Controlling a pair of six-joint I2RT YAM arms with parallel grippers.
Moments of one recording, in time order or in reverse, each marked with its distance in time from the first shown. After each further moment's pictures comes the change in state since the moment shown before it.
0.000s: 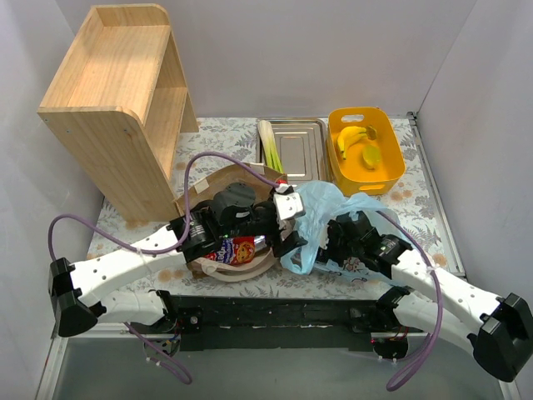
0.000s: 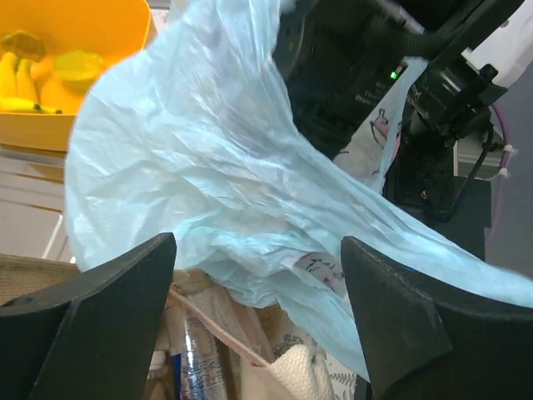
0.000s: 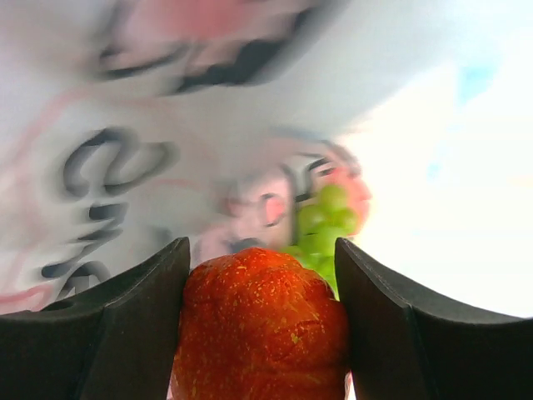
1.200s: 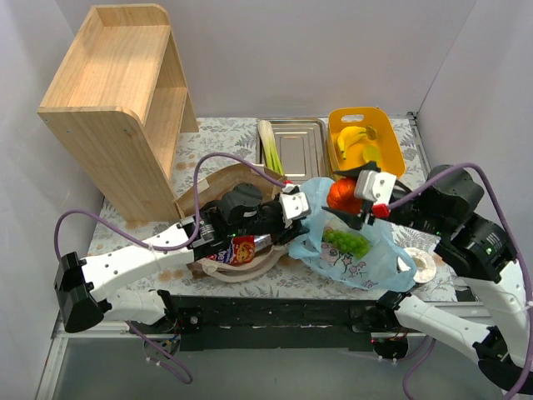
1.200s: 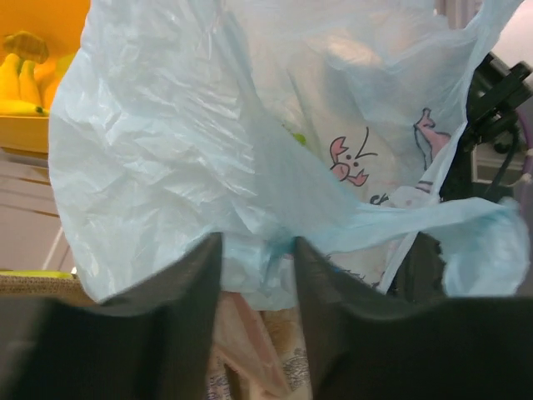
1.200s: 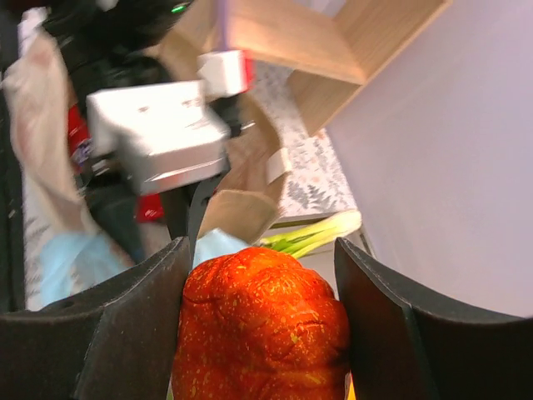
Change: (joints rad) left arm 0.008 0.058 -0.044 0.106 -0.011 -0.011; right arm -0.001 -0.102 0.876 -0.298 -0.317 0.098
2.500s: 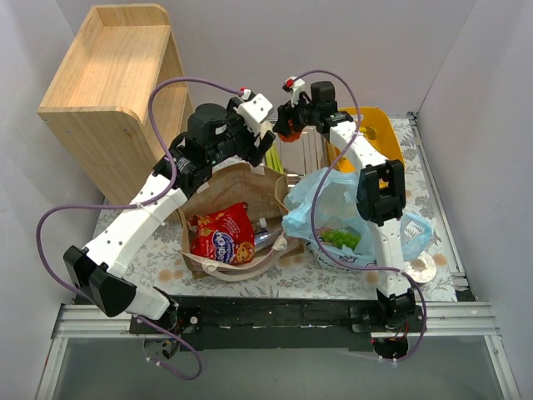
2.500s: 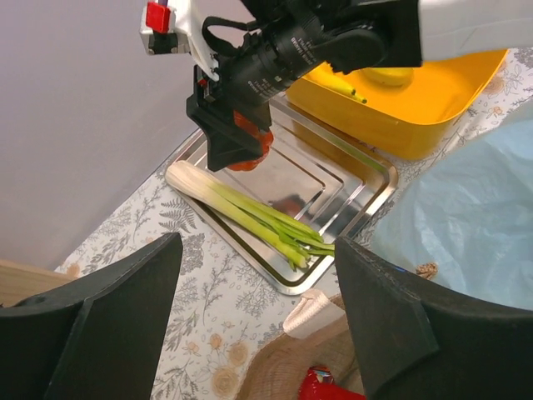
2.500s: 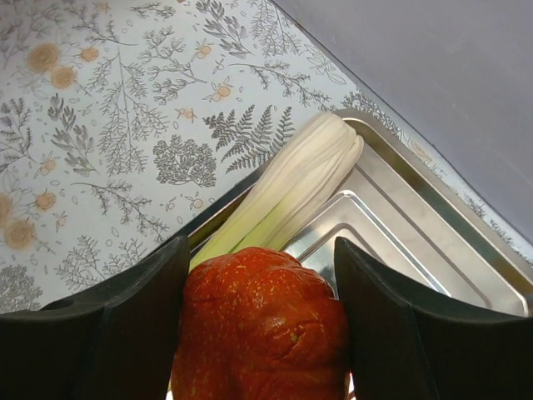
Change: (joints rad) left arm 0.436 0.195 0.502 -0.265 -0.147 0.109; right arm -0.373 1.513 0.767 0.451 -0.095 0.400
